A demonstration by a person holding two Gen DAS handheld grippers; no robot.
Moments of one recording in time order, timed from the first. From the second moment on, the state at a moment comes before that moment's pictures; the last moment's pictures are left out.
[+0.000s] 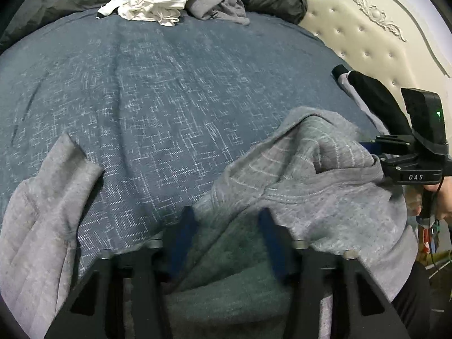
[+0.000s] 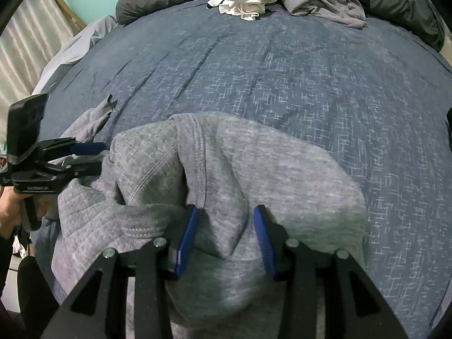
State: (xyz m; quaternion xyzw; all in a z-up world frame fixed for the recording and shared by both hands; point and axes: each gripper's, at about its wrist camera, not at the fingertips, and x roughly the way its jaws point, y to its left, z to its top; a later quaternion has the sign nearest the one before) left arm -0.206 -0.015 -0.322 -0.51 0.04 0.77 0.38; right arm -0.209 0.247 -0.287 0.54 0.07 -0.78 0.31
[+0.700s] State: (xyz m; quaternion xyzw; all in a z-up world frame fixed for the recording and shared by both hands) left arm -0.164 -0.073 -0.211 -0.39 0.01 0.84 0.37; right arm -0.178 0.268 -0.186 0.40 0.06 -0.86 0.32
